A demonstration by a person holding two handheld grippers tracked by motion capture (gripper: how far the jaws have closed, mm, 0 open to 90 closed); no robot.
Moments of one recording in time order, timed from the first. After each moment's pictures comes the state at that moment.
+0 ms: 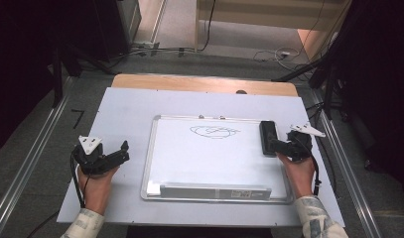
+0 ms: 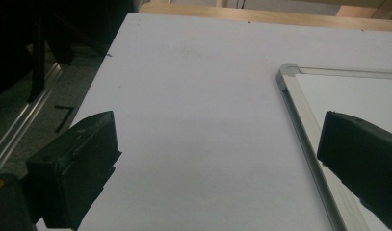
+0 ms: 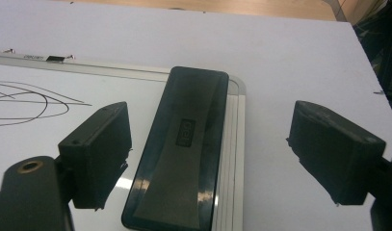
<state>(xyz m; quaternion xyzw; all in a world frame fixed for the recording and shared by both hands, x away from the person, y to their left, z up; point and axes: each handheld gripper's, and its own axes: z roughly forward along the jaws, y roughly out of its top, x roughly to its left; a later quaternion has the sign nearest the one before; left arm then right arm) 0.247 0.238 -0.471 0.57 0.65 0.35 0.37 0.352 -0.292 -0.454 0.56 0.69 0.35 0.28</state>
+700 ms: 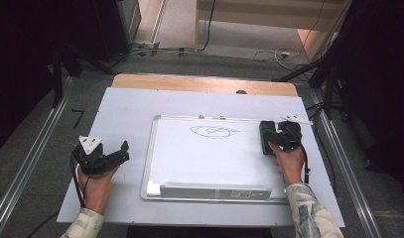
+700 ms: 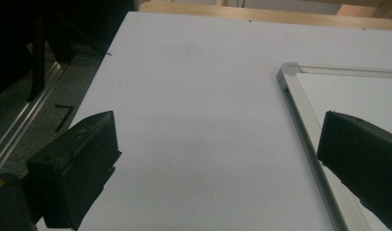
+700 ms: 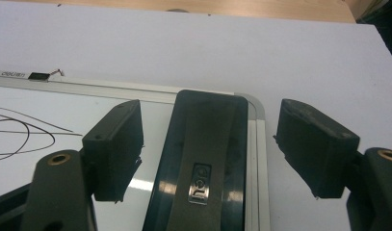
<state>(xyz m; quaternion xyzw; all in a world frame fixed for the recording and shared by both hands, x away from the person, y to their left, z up) 0.248 0.239 -0.472 0.57 0.65 0.34 0.37 0.388 -0.273 -0.461 0.57 0.69 0.34 0.28</state>
